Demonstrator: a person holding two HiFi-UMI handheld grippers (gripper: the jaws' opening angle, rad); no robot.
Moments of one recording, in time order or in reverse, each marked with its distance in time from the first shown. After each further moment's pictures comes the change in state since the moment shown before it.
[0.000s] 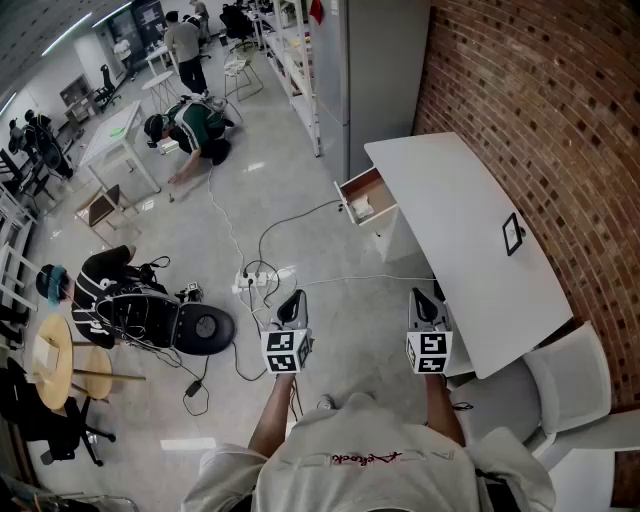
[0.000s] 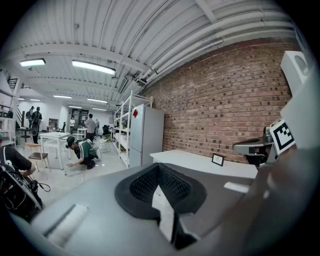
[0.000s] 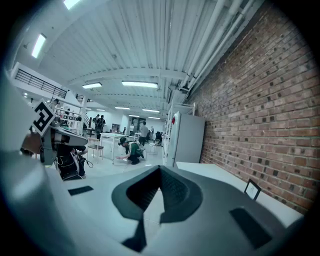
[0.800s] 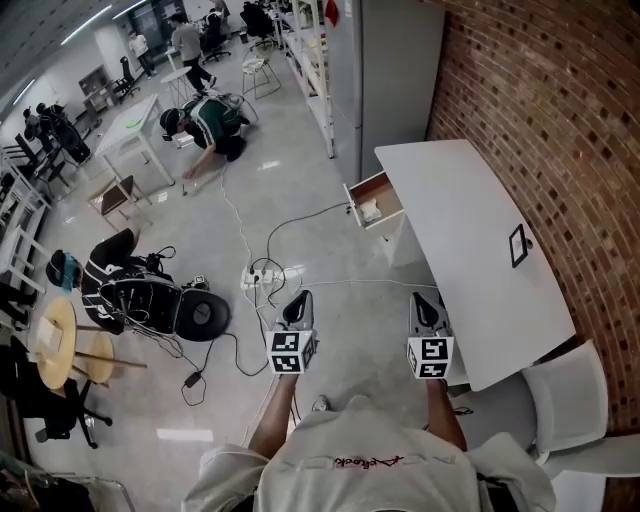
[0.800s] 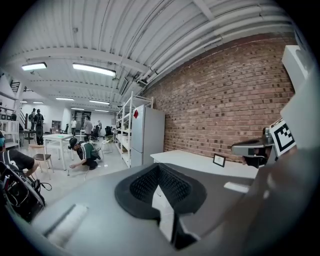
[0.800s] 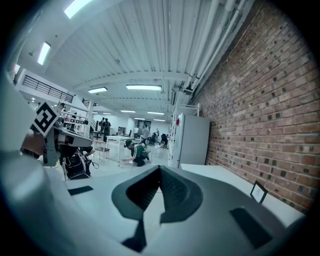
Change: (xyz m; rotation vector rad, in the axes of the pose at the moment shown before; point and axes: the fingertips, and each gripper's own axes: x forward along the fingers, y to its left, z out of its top) left arm 0.001 -0.035 0.004 0.003 0.001 0.035; right arm -0.006 -0.018 -0.005 0.005 -0.031 0.079
